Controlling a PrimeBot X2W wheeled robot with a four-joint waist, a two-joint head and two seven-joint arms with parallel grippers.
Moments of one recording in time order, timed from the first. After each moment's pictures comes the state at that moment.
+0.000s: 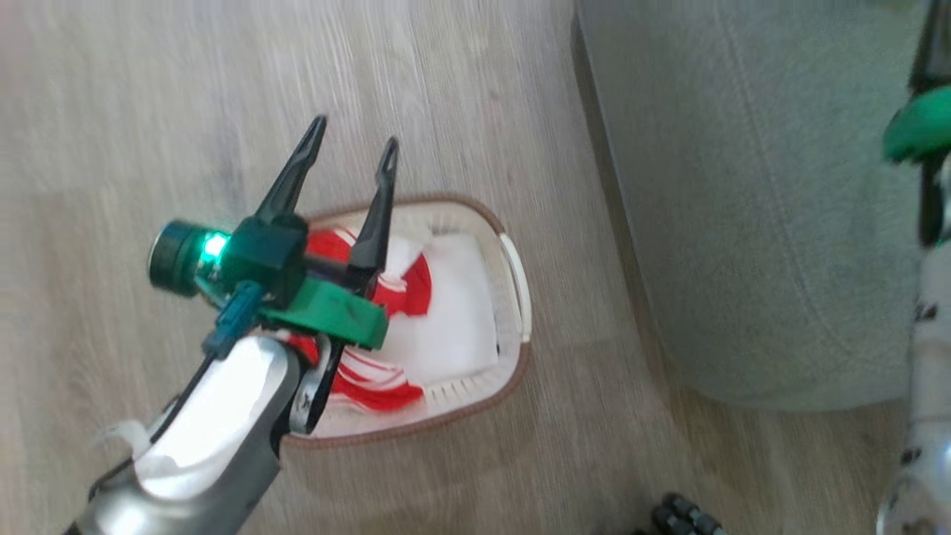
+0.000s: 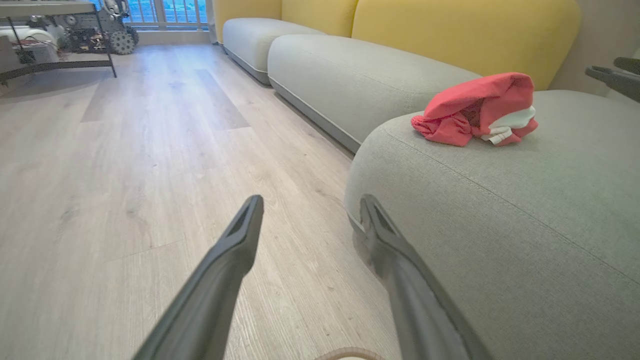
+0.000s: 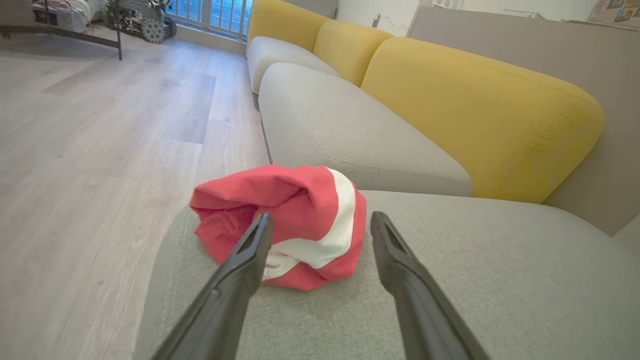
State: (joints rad) left arm -0.52 0.35 -0.71 0.08 -0.43 0.33 -0.24; right arm -0.78 -0.16 -0.33 0.59 -0.17 0.13 -0.26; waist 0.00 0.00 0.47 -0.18
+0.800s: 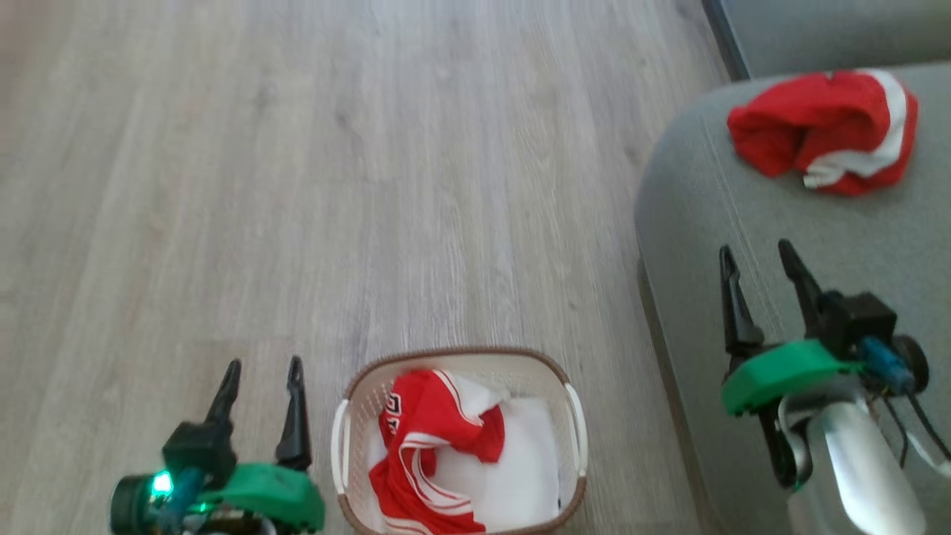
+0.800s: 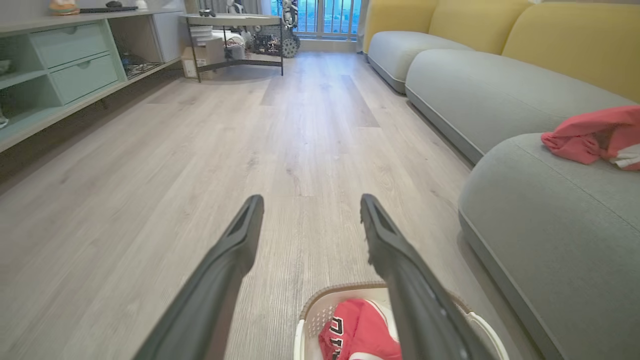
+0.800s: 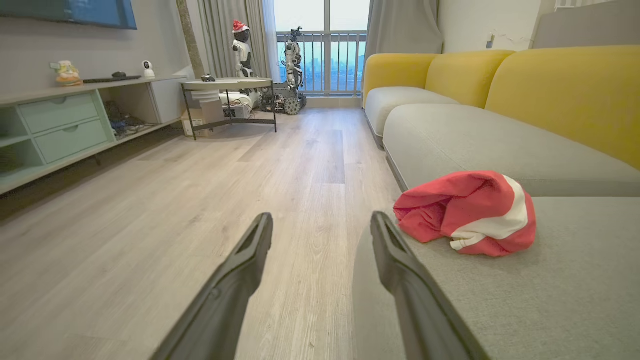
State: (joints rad) left arm 0.01 0.27 -0.43 0.13 -0.41 0.33 -0.25; right arm -0.24 -0.06 -0.05 0.39 0.07 0.13 -0.26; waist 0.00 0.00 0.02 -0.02
